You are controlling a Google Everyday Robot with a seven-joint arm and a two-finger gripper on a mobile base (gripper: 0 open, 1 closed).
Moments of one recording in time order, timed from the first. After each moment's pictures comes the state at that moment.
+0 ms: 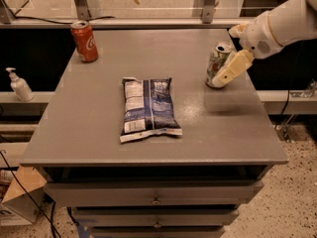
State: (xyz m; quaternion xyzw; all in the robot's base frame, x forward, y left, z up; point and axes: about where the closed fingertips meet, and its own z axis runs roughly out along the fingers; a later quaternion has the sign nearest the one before) arm 0.632 -0.183 0.910 -0.54 0.75 0.11 0.36
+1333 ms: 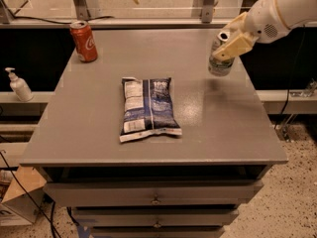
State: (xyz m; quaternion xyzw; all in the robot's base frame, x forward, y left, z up) arm 0.638 -0.178 0.947 -0.56 0.72 0.11 0.38
